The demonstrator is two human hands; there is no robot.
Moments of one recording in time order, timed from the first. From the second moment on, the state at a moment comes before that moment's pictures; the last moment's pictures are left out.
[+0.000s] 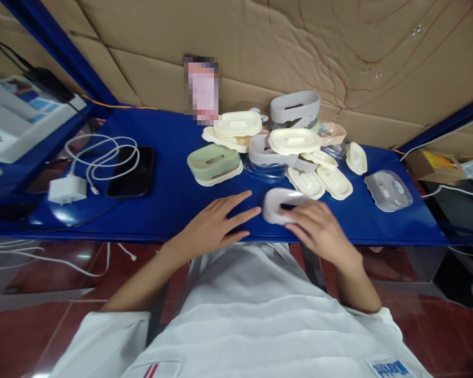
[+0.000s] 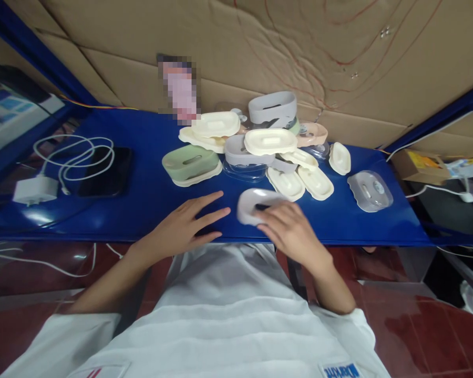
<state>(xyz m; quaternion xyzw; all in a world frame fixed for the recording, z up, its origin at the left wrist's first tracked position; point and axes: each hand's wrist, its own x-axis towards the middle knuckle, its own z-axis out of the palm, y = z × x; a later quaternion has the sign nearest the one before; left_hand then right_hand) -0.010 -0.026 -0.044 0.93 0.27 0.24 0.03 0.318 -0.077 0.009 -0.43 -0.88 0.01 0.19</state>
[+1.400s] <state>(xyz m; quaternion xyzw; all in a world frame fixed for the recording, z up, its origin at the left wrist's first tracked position) -0.009 -0.023 -0.043 0.92 0.25 0.30 0.02 0.291 -0.052 -0.038 -0.40 -0.85 0.03 0.34</state>
